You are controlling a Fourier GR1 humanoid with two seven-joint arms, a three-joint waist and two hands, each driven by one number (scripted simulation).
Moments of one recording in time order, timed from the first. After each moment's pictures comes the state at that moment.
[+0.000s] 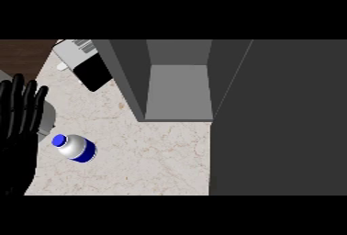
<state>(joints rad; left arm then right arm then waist) 0.02 0.10 0.03 -2.10 0.03 0.02 0.03 -0.01 -0.10 0.02 -2.10 0.03 -0.04 0.00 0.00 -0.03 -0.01</state>
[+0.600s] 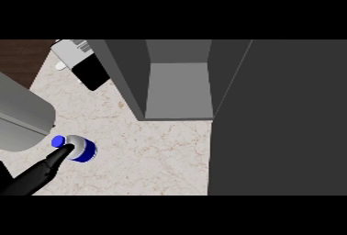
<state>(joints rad) 0.15 0.01 0.01 -2.18 -0.16 0.60 0.11 0.22 -0.13 0.09 -2.23 -0.11 0.09 0.08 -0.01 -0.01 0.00</state>
